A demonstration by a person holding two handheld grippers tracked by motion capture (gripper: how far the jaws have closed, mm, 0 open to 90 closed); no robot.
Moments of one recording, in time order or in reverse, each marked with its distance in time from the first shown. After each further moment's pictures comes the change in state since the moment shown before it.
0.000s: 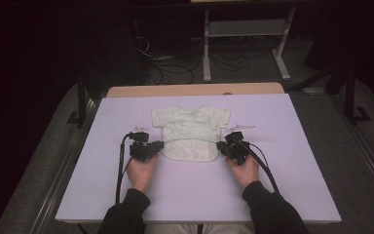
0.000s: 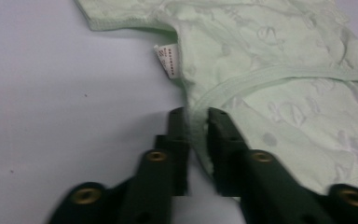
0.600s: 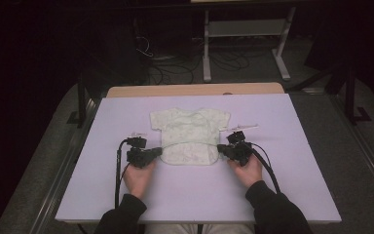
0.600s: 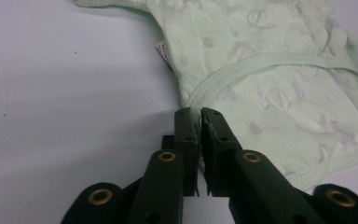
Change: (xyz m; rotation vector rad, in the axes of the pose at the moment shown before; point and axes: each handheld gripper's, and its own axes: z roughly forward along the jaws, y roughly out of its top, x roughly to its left) left arm -0.001 -0.013 -0.017 0.036 -0.036 -0.020; right arm -0.001 0.001 -0.013 0.052 0.086 0.018
